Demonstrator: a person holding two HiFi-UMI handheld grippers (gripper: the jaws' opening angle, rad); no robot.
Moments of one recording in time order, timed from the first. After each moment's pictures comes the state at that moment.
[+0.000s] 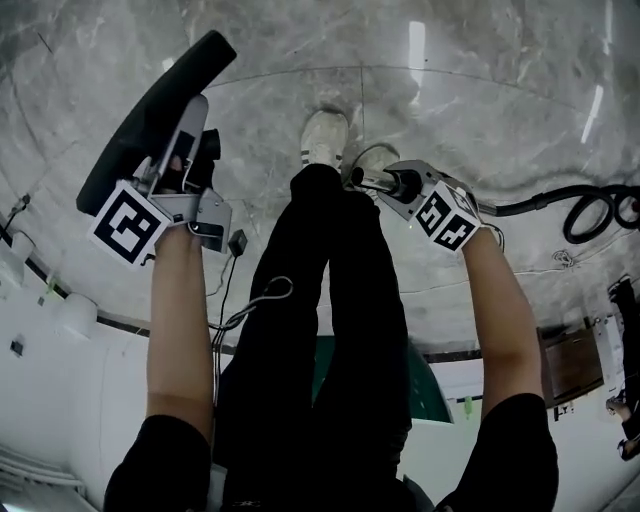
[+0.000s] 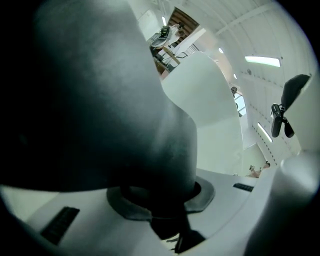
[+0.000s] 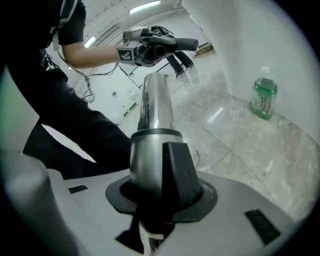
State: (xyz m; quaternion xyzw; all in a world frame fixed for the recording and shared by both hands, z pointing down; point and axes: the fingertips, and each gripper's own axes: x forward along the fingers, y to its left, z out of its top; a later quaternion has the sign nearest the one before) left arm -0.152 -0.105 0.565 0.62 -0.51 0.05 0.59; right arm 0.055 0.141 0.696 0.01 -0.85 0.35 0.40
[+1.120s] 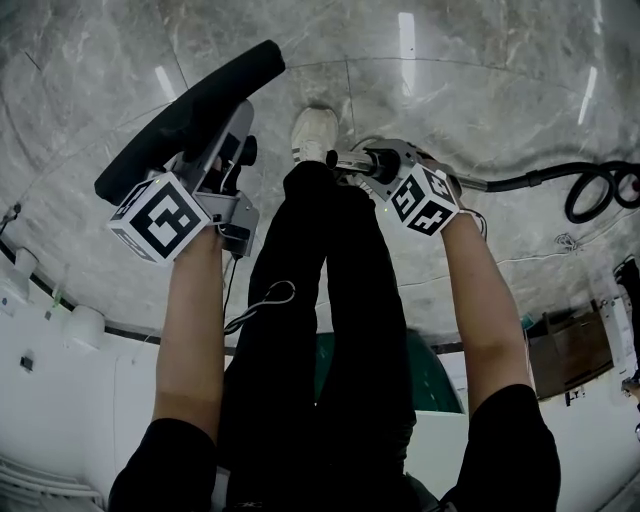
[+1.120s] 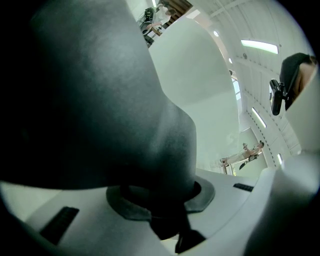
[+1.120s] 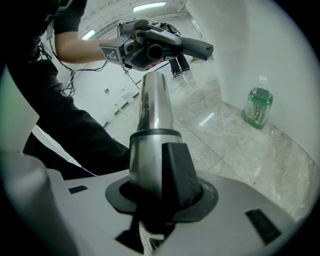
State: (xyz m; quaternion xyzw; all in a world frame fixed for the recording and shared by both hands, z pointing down) left arm -0.096 -0.083 0.588 0.67 -0.43 0.15 0.59; right arm 0.030 0.109 0.707 0.06 -0.85 0.31 0.42
